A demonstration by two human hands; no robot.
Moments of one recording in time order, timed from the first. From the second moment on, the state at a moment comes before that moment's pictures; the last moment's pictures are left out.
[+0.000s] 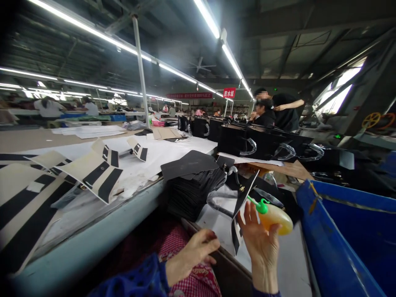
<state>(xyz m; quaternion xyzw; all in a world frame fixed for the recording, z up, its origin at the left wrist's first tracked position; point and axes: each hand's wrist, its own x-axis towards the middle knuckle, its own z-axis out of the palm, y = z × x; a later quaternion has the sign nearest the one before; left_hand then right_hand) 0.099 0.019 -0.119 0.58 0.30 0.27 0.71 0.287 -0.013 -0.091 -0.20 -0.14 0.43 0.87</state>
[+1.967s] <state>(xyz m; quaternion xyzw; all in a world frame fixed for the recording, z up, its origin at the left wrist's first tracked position) 0.099 0.128 -0.021 0.89 0.23 0.12 0.38 0.269 0.010 -0.148 -0.08 -0.20 0.52 0.83</state>
